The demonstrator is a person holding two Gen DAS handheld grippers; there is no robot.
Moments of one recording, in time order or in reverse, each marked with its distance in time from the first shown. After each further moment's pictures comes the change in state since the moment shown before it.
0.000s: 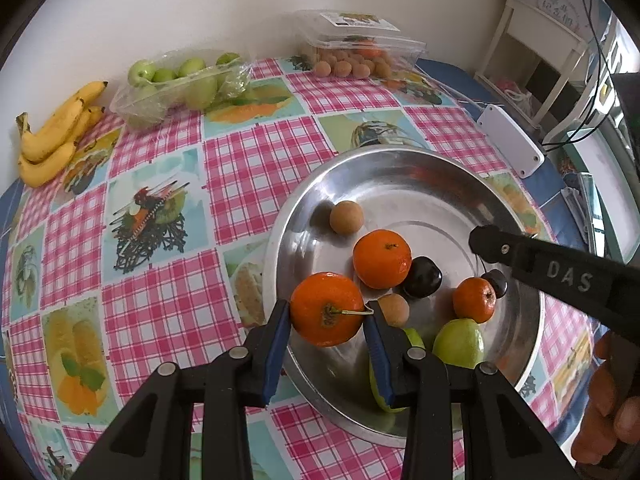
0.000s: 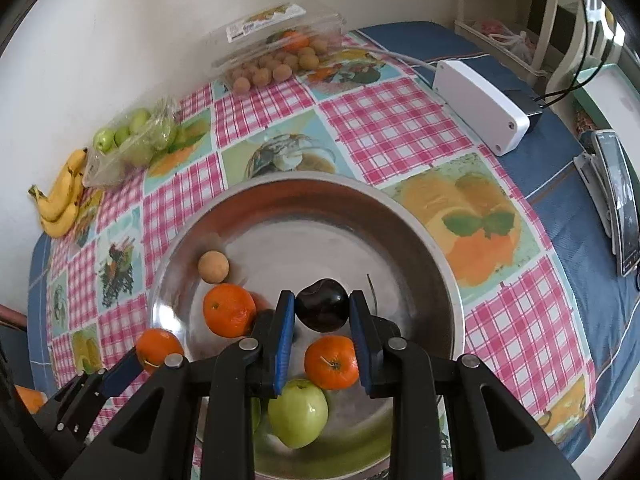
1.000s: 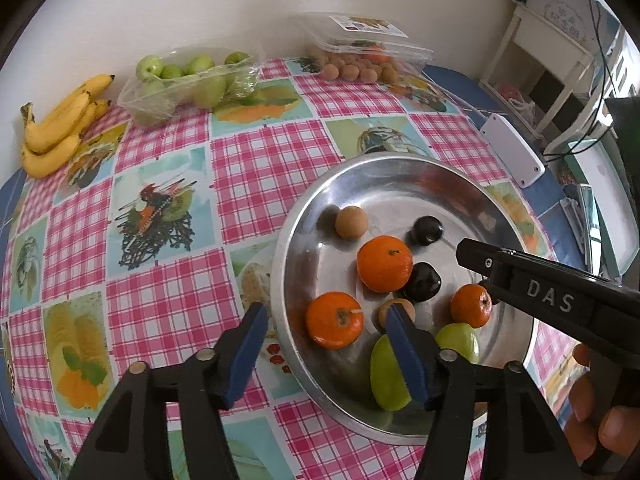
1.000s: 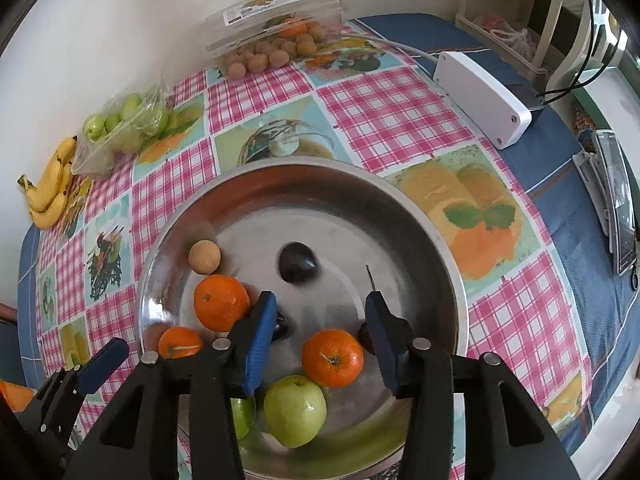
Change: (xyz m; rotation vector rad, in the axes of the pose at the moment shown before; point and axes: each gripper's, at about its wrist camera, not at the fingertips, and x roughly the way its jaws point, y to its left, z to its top) left arm -0.008 0.007 0.004 -0.044 0.002 -0.003; right arm 0.006 0.004 -0.001 -0.008 0.023 -0.033
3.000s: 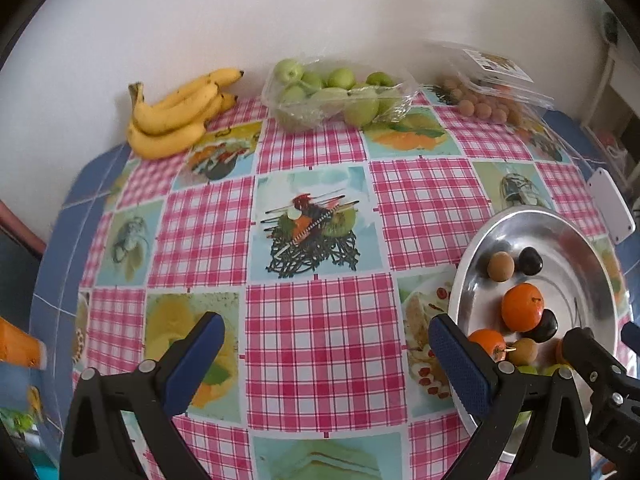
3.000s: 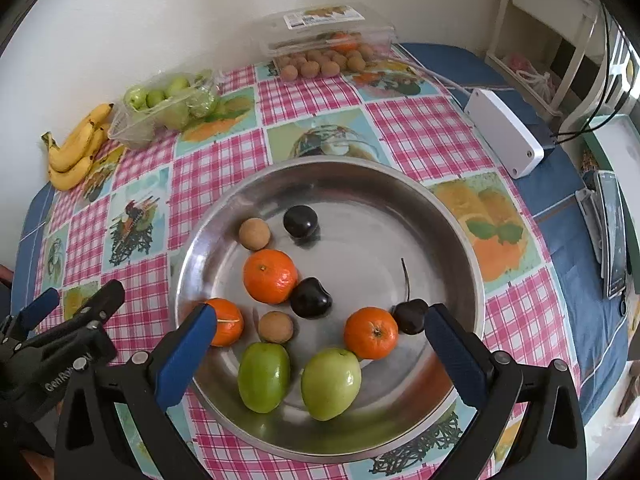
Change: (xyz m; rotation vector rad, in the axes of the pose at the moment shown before) left arm -0.024 0.067 0.007 -0.145 -0.059 0.326; right arm -0.023 0.036 -0.022 -0.144 -0.055 -0.004
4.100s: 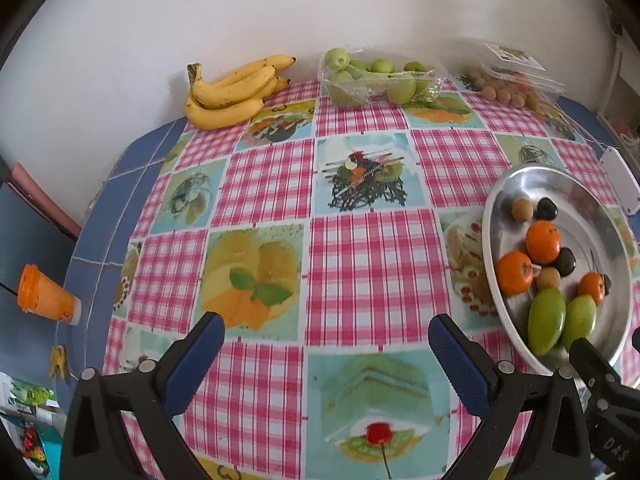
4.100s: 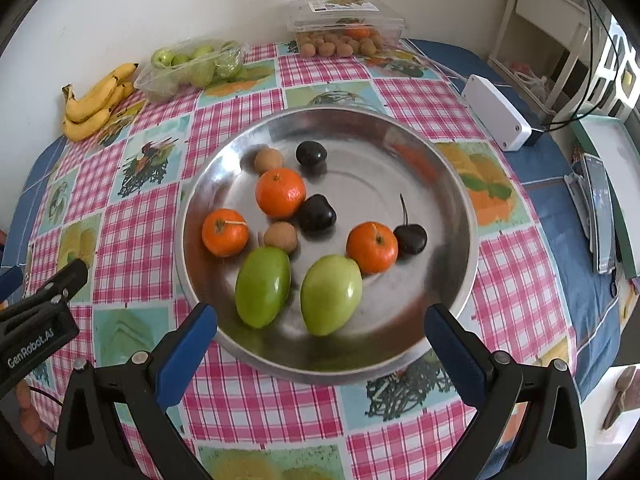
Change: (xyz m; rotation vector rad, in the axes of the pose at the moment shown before) left arm -0.039 0.025 -0.063 -0.041 0.011 0.113; right arm -0.016 0.007 -0.065 -0.079 0.002 -0.025
